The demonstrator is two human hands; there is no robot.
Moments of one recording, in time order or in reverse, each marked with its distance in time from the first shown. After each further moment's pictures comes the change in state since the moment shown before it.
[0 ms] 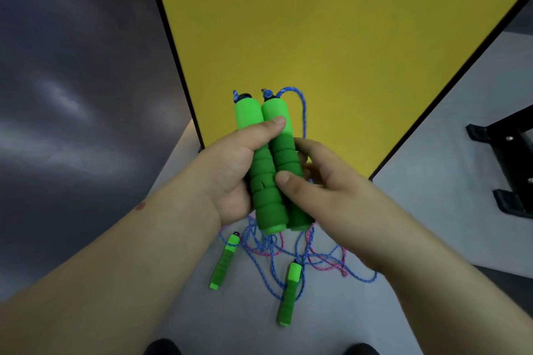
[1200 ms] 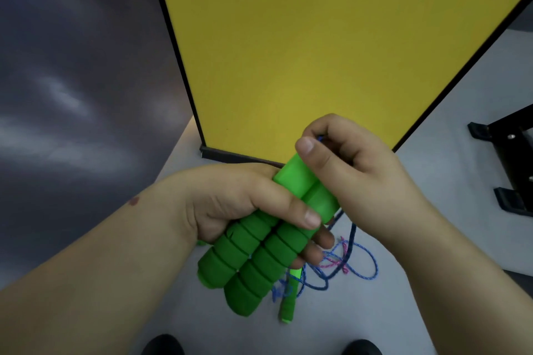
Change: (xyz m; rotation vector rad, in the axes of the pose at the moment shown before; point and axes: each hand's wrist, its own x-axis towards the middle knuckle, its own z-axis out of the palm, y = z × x) left_hand -0.013 0.005 -0.023 0.528 -0.355 -0.231; right_hand 0.003 -0.018 -0.013 -0.052 0.070 -0.277
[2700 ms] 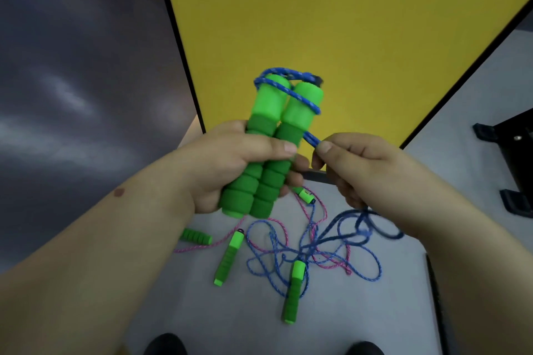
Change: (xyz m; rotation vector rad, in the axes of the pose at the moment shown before) left_hand -0.006 0.017 -0.002 -0.146 0.284 0.214; right_hand 0.012 0.012 -0.020 -0.112 -0.110 0.269
